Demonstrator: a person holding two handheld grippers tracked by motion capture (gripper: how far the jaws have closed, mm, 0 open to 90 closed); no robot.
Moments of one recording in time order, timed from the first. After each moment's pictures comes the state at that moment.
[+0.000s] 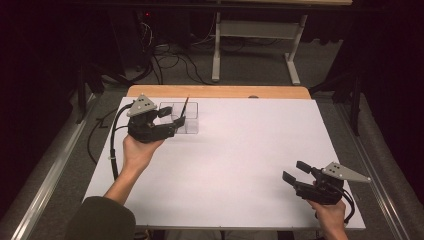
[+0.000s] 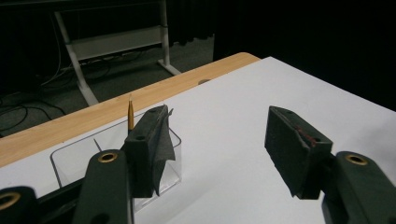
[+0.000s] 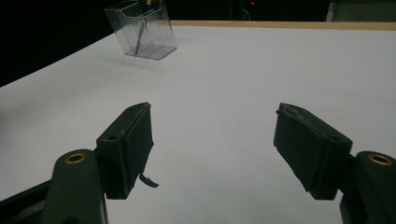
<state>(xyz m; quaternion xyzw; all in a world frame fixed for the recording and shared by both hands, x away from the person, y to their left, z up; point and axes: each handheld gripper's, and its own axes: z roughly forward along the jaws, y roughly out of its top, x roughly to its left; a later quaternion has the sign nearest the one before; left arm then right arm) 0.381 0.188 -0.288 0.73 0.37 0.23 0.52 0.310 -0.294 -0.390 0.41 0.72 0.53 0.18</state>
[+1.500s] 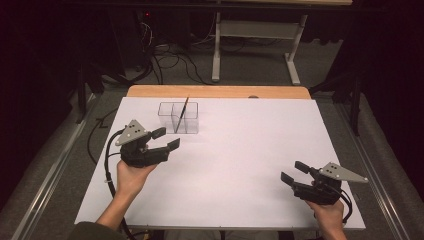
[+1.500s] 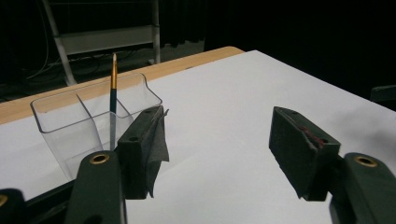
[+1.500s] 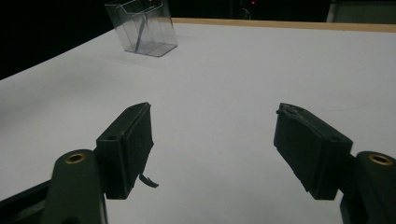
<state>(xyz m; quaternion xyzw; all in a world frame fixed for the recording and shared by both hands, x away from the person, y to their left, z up) 0.337 0.201 -0.325 0.72 0.37 0.21 0.54 0.310 -0.290 -0.392 0.40 0.73 0.52 0.18</state>
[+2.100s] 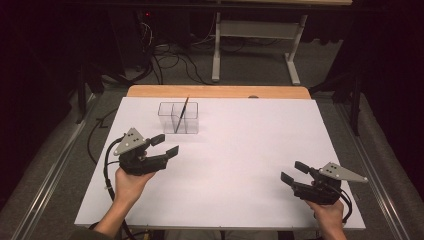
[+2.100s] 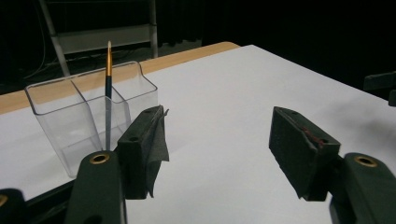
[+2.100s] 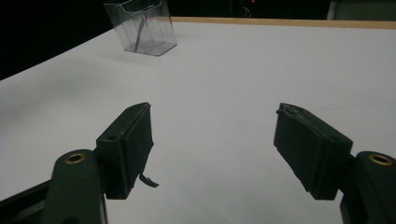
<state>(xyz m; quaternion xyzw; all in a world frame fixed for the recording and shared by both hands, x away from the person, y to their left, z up) 0.325 0.202 -0.339 0.73 0.37 0.20 0.54 0.311 -0.290 -0.393 0.40 0.73 0.52 0.18</state>
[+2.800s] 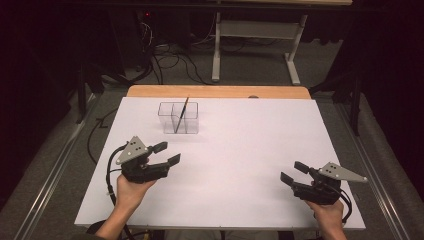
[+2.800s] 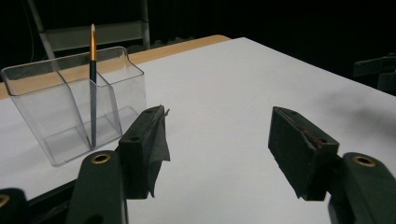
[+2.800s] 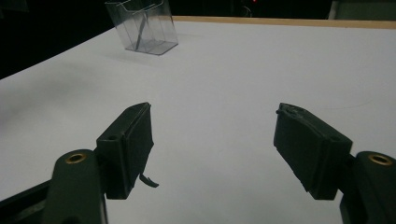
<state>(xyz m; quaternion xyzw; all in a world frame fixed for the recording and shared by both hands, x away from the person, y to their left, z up) 0.316 0.200 -0.355 0.73 0.36 0.20 0.55 0.311 -0.290 -0.393 0.40 0.73 0.52 0.18</state>
